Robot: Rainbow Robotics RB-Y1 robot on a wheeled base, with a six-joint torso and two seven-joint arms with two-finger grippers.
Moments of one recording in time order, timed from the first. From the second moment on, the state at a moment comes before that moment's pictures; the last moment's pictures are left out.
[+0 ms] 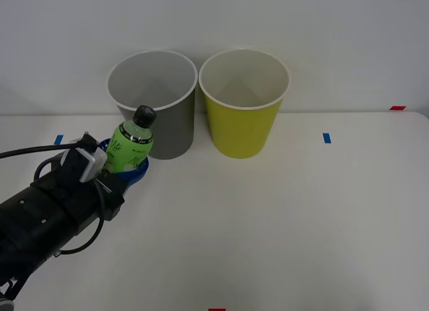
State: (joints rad) right arm 1.24 -0.07 0.01 -1.94 0.35 -0.75 1.05; left arm 0.31 0.73 -0.14 -2.48 0.51 0.51 -1.79
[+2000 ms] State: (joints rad) right arm 1.24 -0.07 0.01 -1.94 0.35 -0.75 1.05; left arm -0.70 0.49 0.40 -2.20 1.05 1.59 -1.91
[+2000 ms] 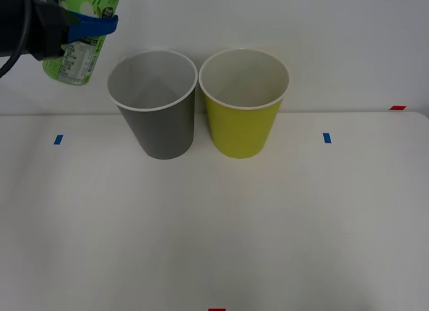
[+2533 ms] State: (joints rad) right arm 1.24 -0.07 0.01 -1.94 0.35 -0.75 1.05; left arm -0.76 0.42 0.16 -2.17 0.85 1.33 -1.70
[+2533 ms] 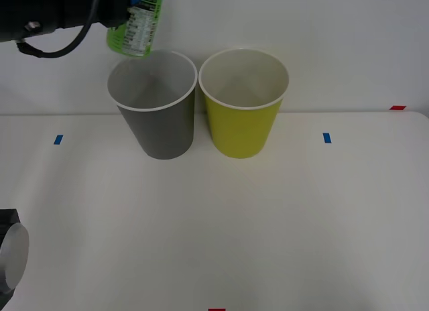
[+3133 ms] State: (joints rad) right arm 1.24 -0.07 0.01 -1.94 0.35 -0.75 1.05; left arm -0.80 0.42 -0.21 -1.86 0.72 0.73 -1.62
